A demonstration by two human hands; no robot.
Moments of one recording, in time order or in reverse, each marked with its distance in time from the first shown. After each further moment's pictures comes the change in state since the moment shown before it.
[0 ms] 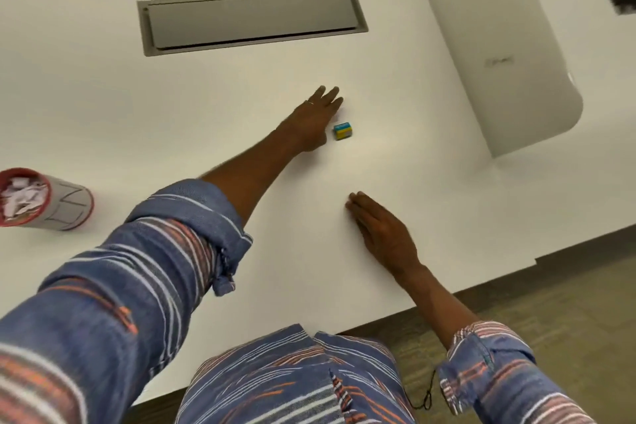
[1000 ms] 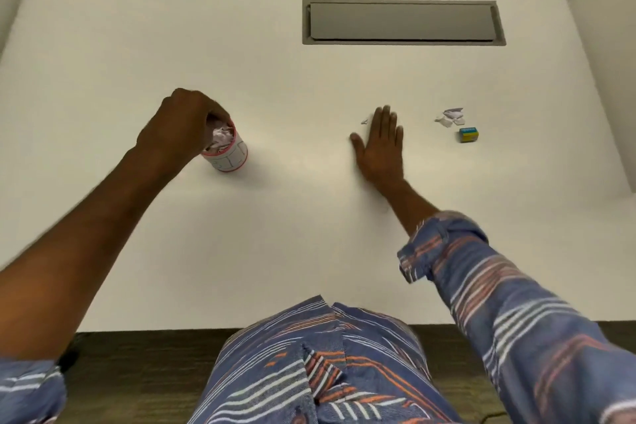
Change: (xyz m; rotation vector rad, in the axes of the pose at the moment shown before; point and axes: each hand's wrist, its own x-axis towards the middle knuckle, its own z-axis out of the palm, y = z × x) left_hand -0.376 -0.159 -0.151 0.023 0.326 -0.616; right_hand 0.193 -0.165 0.119 -0.051 -0.090 0.191
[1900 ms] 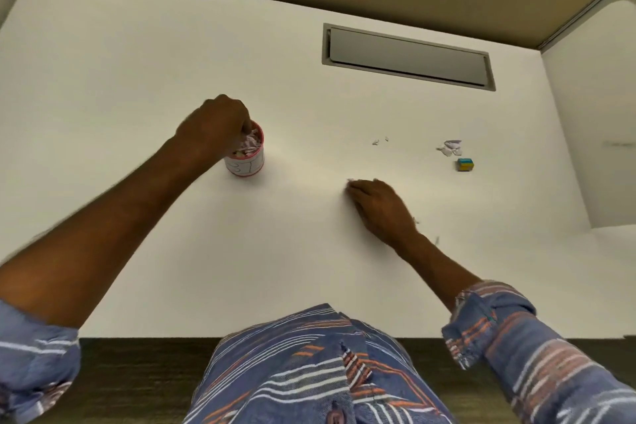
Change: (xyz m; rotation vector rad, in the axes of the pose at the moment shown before) left_hand 0.017 -0.031 0.010 0.104 -0.115 0.010; right_hand -0.081 -0.020 -0.031 -0.199 -0.054 -0.573
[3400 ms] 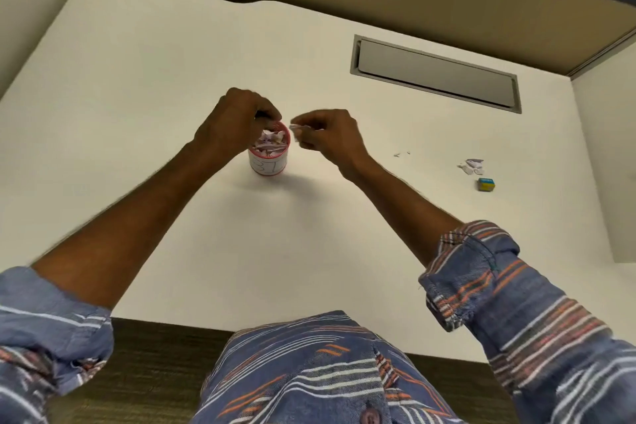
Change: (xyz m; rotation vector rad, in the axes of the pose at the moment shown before) left_hand -0.013 -0.017 0.001 -0.443 0.270 0.039; right_hand 0.163 -0.122 -0.091 1.087 -0.025 0.454
